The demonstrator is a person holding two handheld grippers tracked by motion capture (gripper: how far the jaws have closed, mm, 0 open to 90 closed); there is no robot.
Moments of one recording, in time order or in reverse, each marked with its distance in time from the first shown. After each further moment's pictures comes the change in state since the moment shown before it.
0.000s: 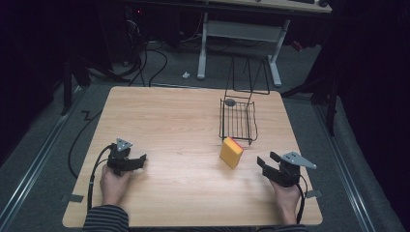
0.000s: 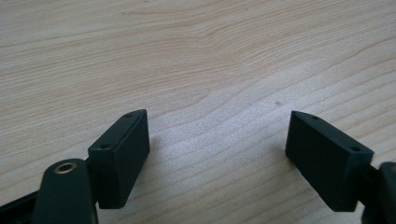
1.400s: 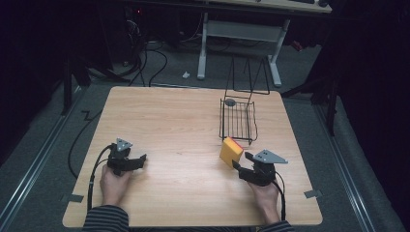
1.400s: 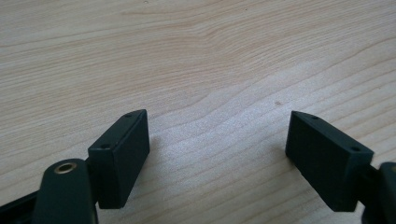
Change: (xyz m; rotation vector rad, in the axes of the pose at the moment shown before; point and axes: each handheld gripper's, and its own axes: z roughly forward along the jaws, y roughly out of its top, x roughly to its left) left arm 0.000 0.000 0.000 -0.002 -0.001 -0.002; right arm 0.059 0.012 0.032 0.057 0.146 -0.103
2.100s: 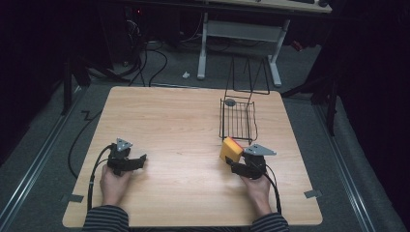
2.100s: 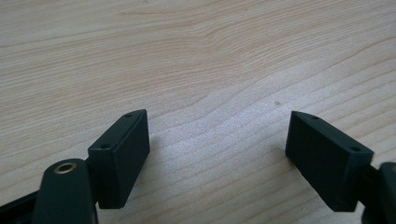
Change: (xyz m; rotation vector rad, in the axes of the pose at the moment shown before) left arm 0.000 0.000 0.000 0.000 -0.001 0.001; right arm -0.002 0.004 0.036 0.052 0.016 0.016
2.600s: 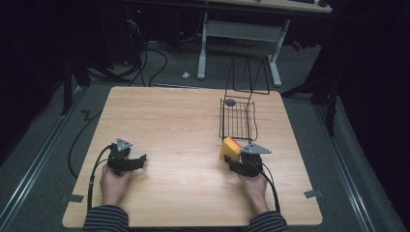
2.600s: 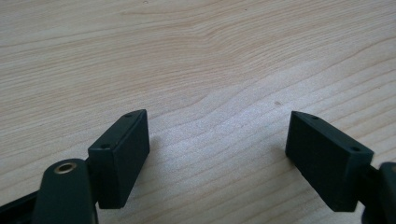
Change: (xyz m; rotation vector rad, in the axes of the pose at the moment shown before) left arm 0.000 0.000 0.000 0.000 0.000 0.000; right arm -0.001 -0.002 0.015 0.011 -0.017 -0.006
